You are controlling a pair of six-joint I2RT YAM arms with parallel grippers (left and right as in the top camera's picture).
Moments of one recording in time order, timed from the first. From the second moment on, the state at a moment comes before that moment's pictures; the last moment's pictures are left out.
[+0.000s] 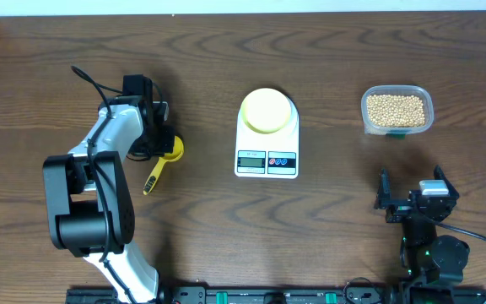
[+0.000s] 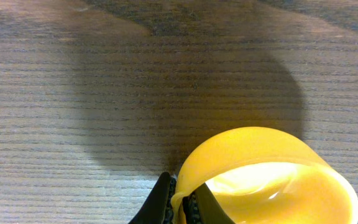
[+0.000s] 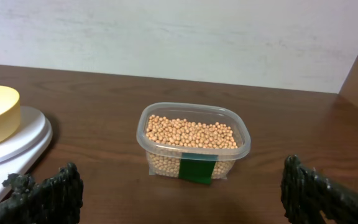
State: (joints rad) left arm 0.06 1.92 1.21 -0.76 0.01 0.07; right arm -0.07 0.01 0.01 -0.07 -0.07 -0.09
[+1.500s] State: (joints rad) left arm 0.06 1.65 1.21 -0.78 0.01 -0.05; right arm -0.07 0.01 0.01 -0.07 -0.07 -0.09
